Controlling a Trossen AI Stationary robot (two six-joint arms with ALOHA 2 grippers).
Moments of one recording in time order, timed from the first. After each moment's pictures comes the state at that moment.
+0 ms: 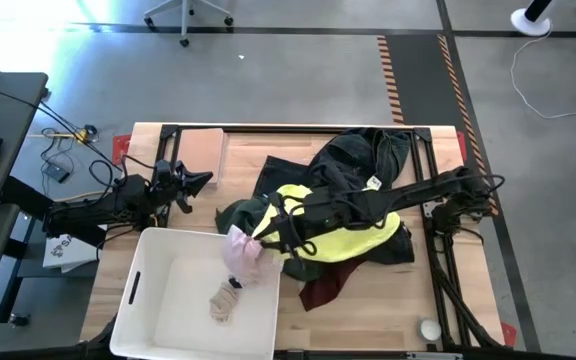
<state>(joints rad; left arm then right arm) 0.12 0.00 0.09 0.07 -0.30 -0.42 0.22 1.80 1.57 -0.02 -0.07 -0.25</state>
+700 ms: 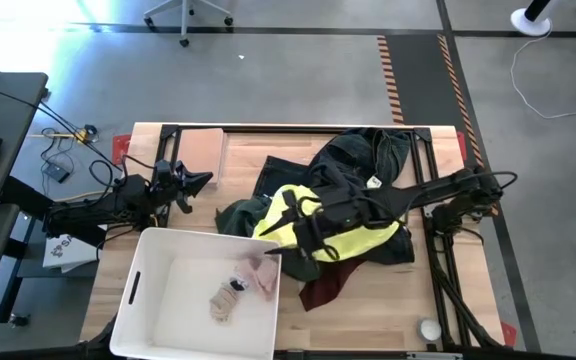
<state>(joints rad) 0.12 0.00 0.09 0.06 -0.30 -0.42 0.27 1.69 1.57 -0.10 0.01 -0.37</state>
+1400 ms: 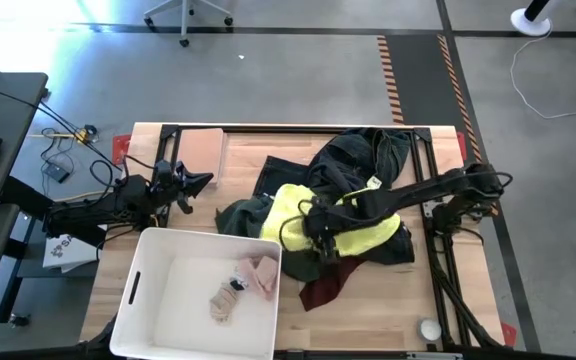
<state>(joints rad) 0.12 0.00 0.09 0.05 -0.29 -0.42 0.15 1.68 1.24 -0.56 0.09 -0.01</state>
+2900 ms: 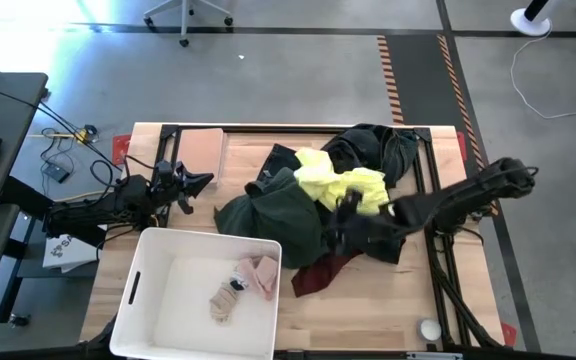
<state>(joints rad) 0.12 0.00 0.09 0.03 -0.30 -0.42 0.34 1.41 1.06 -0.50 0.42 0.25</state>
